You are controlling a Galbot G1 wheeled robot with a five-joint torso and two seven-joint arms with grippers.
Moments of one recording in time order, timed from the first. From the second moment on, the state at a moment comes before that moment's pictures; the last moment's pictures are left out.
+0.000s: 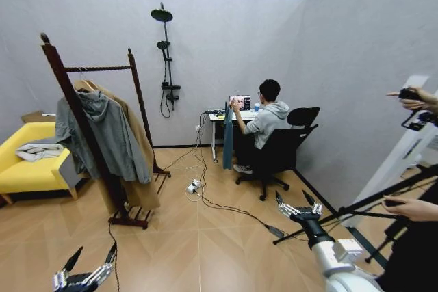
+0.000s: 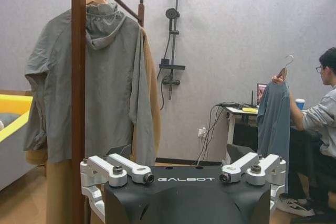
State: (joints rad) left arm 1.94 -1.35 -0.90 -2.27 -0.51 -0.14 0.13; right arm -1.51 1.39 0.82 2.28 0.31 -0.17 -0.08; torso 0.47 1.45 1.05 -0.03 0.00
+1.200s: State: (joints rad) left arm 1.94 -1.35 -0.90 -2.27 -0.51 -0.14 0.13; right arm -1.52 1.38 0.82 2.30 0.32 -0.12 -0.11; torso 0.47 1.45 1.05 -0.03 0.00
